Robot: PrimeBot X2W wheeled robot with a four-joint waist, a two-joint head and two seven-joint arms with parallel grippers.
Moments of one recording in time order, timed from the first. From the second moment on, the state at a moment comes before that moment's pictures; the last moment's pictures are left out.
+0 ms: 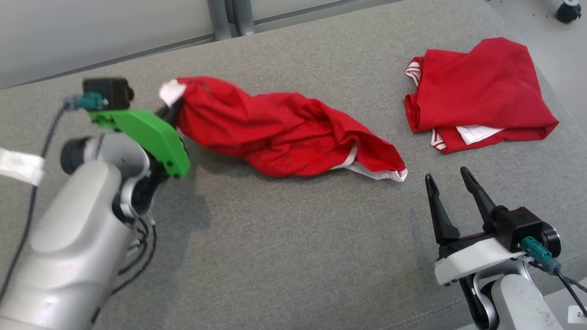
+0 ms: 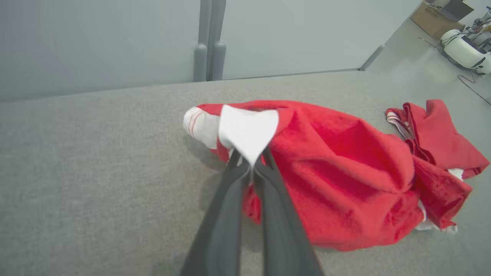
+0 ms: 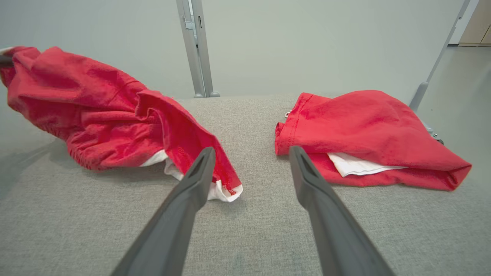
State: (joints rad) left arm -0.71 0.32 -0.55 0.47 -0.86 0.06 0.23; right arm -0.14 -0.10 0.08 0.19 0.14 0.13 -0.26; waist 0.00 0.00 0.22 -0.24
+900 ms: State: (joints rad) left arm -0.59 0.47 -0.99 0.02 -0.43 0.20 0.29; right arm -0.04 -0.08 0.02 0.20 0.16 0.13 -0.26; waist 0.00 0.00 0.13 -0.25
